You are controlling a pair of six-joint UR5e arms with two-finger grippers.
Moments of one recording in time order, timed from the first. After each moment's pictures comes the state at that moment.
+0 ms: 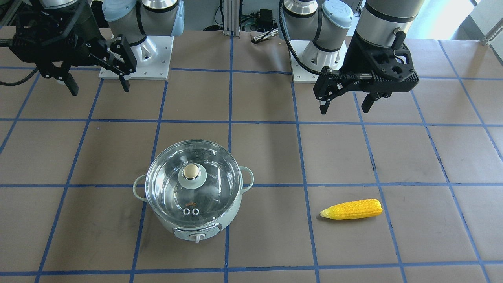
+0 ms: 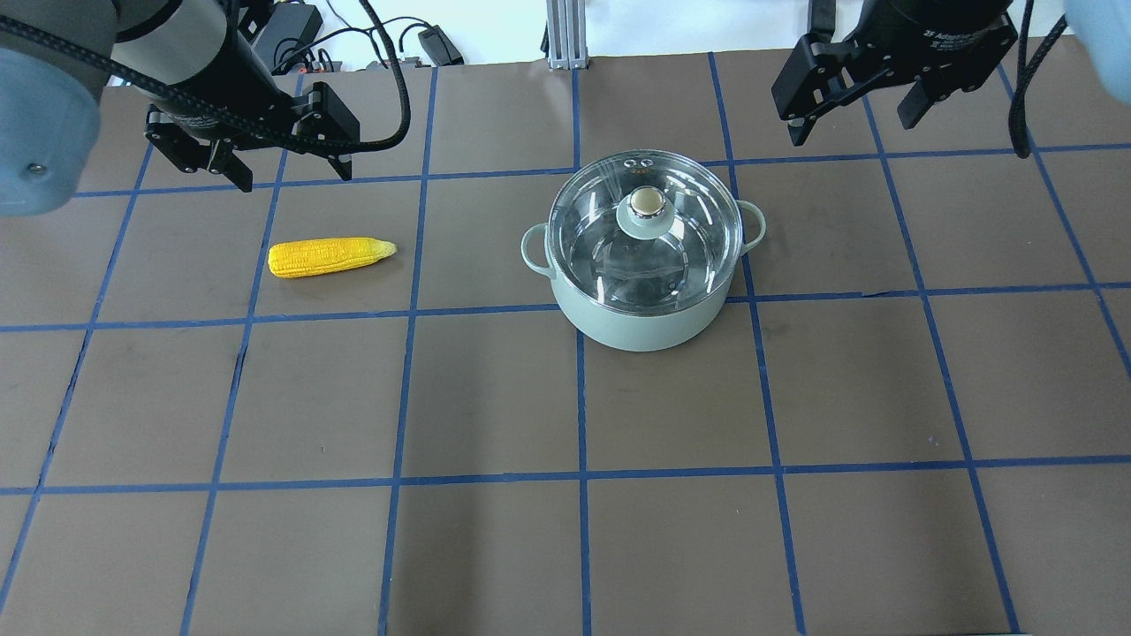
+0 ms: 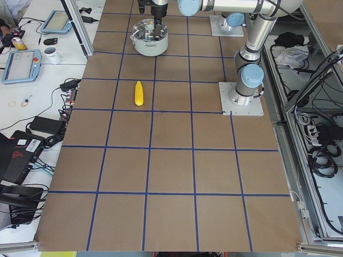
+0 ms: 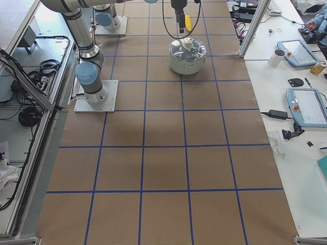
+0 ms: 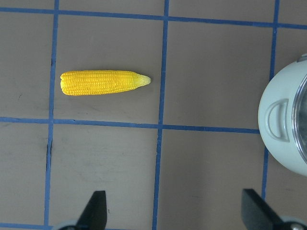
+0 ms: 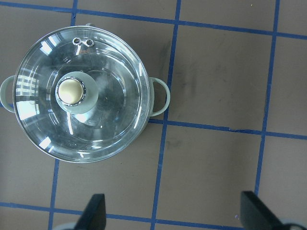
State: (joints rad) left arm -1.57 -1.56 -1.57 -1.45 1.57 -0.07; right arm 1.58 -1.59 1.46 -1.58 -1.57 -0.11
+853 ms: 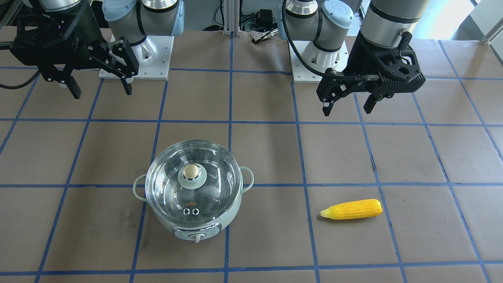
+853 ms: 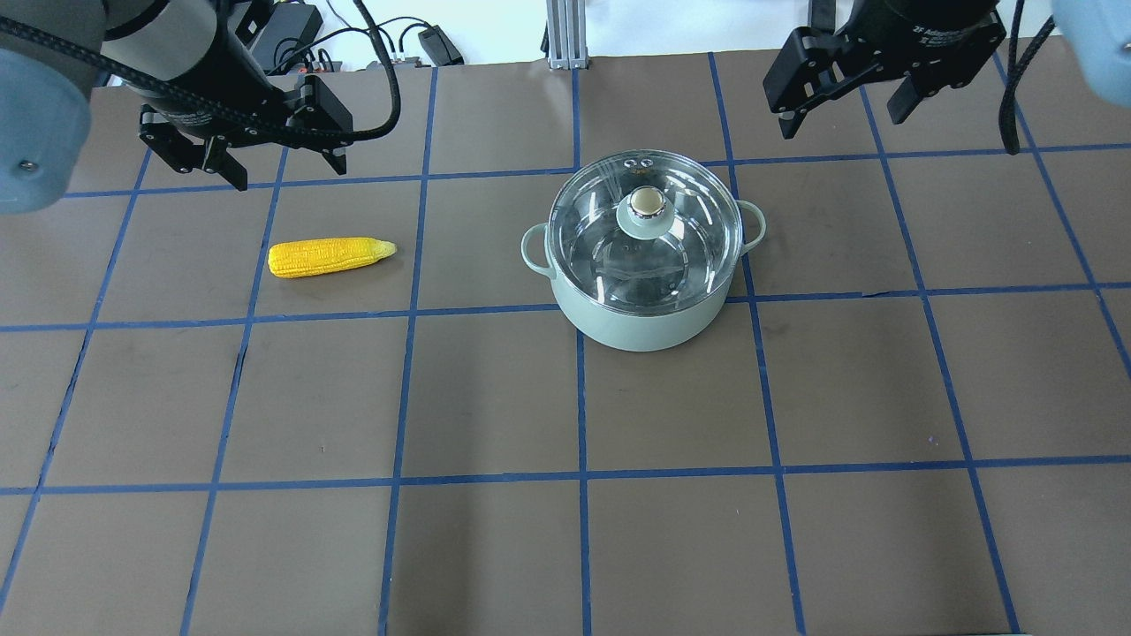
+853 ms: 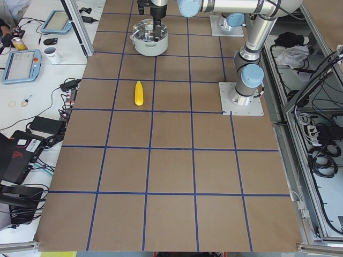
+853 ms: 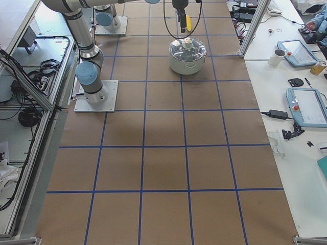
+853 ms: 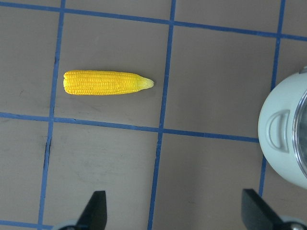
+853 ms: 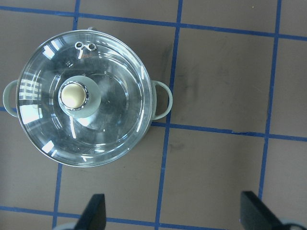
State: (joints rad) left arm -1.55 -1.56 -1.57 -1.44 1.55 -0.11; right arm 1.58 -1.57 1.46 -1.60 -1.55 -0.09
